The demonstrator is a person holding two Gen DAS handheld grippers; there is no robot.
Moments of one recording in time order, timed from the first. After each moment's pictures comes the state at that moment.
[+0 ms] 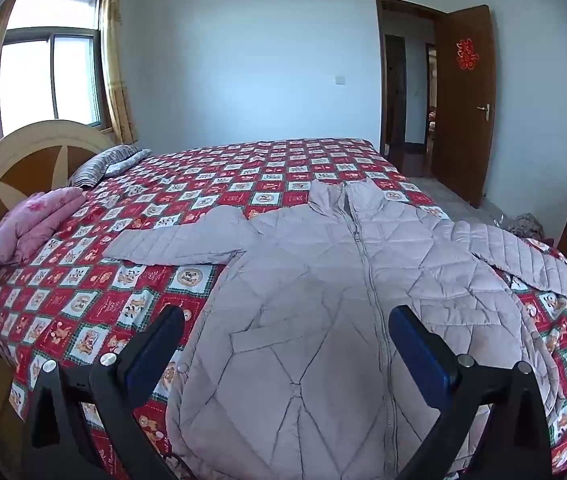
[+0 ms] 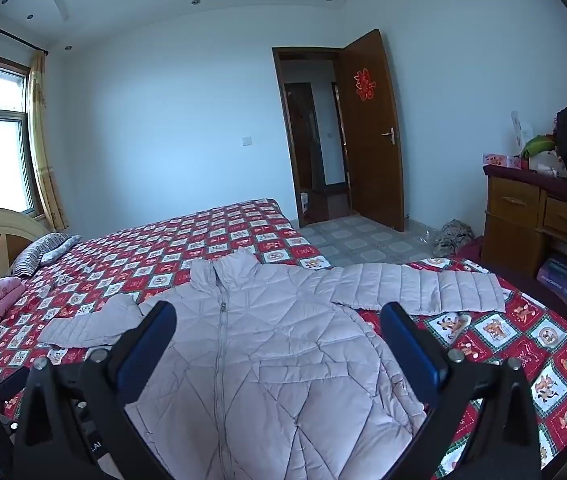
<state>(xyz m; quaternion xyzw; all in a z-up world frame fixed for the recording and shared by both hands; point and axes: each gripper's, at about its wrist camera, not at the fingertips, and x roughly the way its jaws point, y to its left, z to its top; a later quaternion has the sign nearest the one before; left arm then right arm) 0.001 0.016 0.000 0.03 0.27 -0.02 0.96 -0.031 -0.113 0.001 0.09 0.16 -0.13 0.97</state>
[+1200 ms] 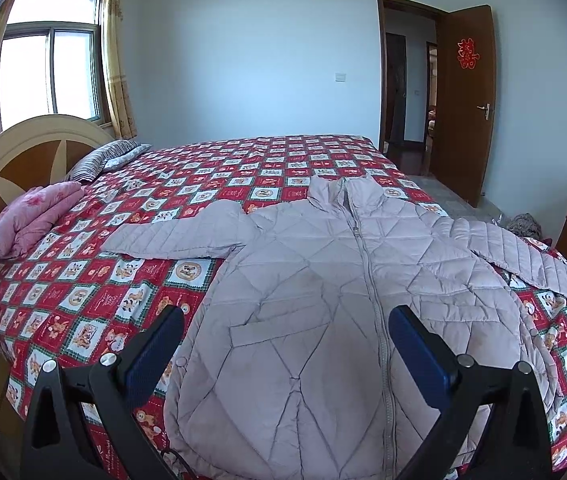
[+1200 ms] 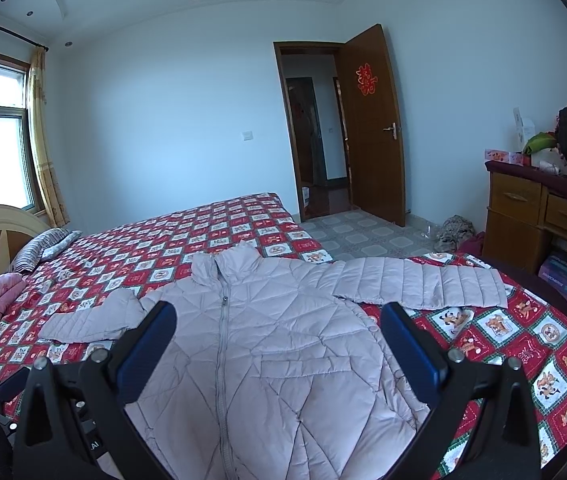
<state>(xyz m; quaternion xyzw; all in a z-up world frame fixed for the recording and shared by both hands) 0.000 0.017 -0.005 0.03 0.28 -0.02 0.96 -0.029 -0.110 -0.004 0.10 0.16 -0.13 0.97</state>
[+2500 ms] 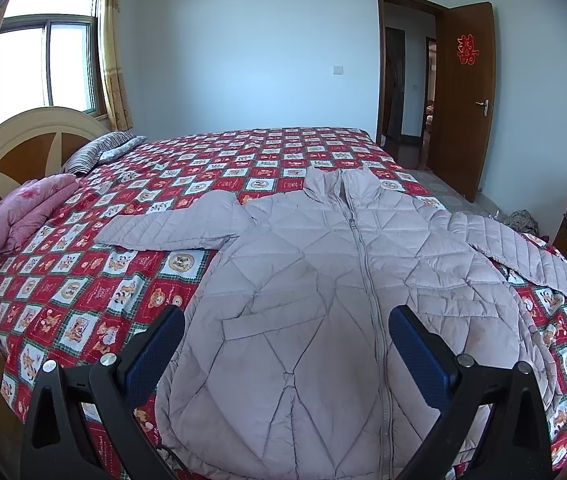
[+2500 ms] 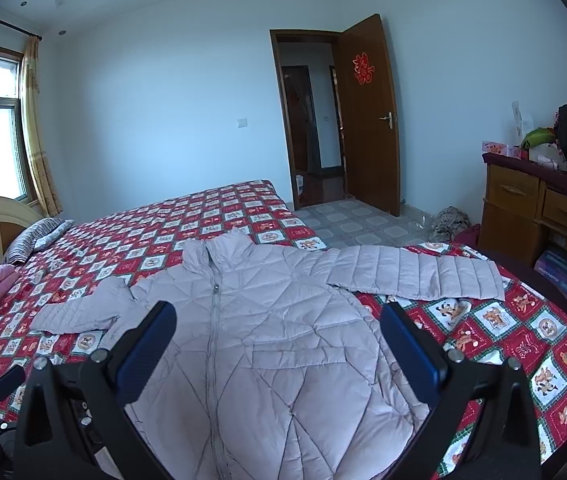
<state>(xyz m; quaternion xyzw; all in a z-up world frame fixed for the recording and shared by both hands) 0.006 0.016 -0.013 0.02 0.30 -0.03 0.95 -0.019 -0.113 -0.012 0.10 0.19 -0.14 0.97</state>
